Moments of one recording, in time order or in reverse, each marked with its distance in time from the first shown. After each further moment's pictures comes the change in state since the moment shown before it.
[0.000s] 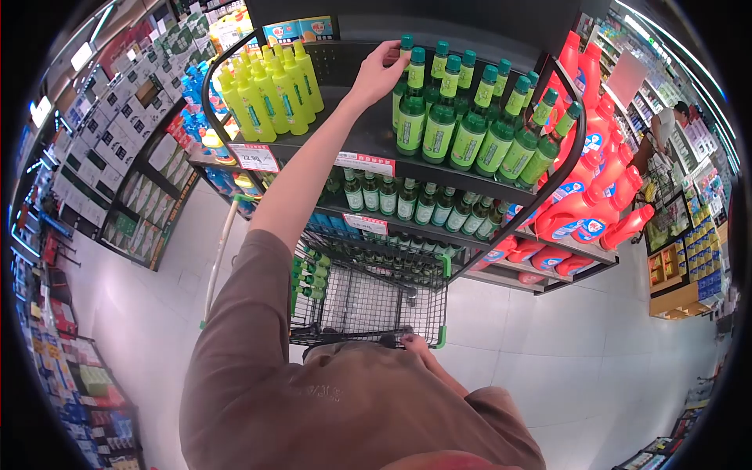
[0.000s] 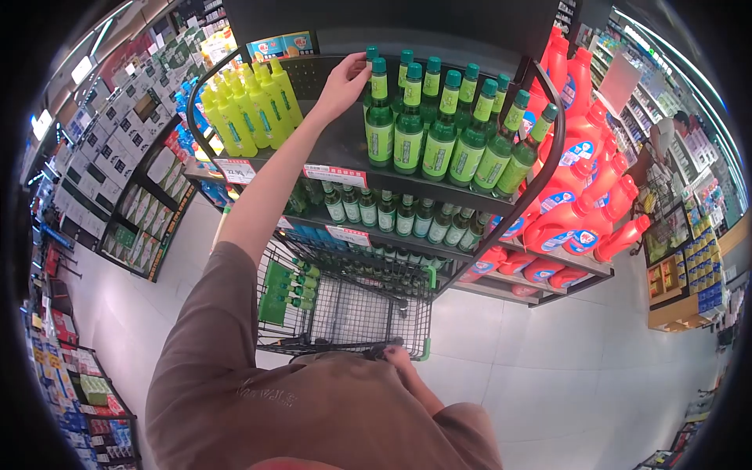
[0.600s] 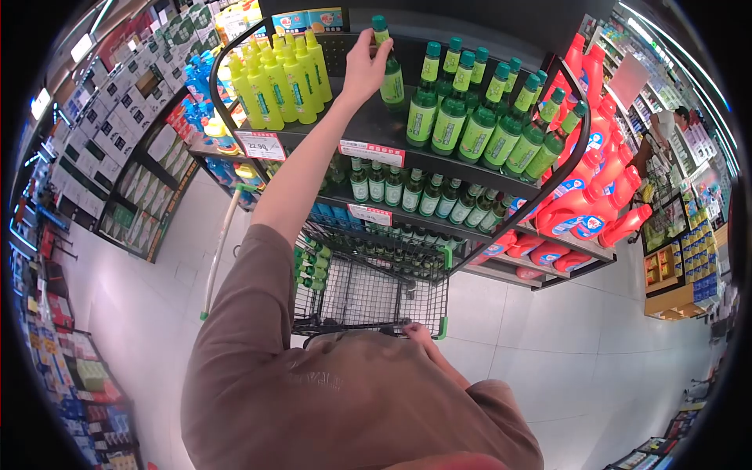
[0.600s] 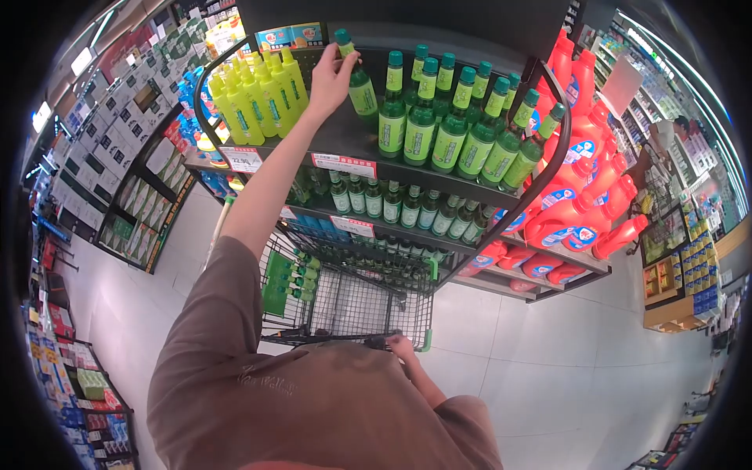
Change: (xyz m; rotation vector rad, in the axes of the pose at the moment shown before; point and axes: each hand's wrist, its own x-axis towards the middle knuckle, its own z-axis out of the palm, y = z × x) left_hand -0.013 -0.006 -0.032 0.011 0.200 0.122; right_hand 0.004 0.001 -0.001 -0.047 0.089 -0.064
